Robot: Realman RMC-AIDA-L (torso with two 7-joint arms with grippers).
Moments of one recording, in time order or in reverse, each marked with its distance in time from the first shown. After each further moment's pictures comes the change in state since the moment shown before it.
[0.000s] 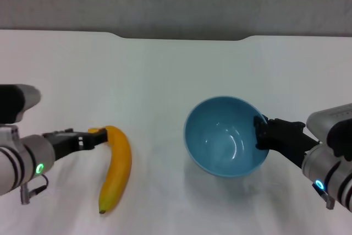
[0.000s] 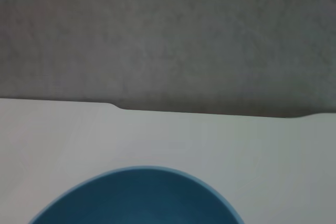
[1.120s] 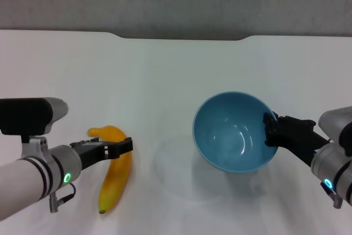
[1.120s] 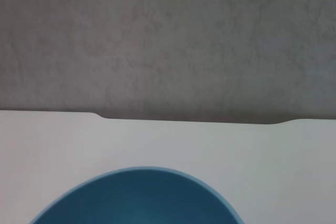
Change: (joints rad) left arm -0.079 -0.016 0.091 0.169 -0.134 0.123 0.033; right arm -0.034 0.000 0.031 0.013 -0.011 -0.022 -0.001
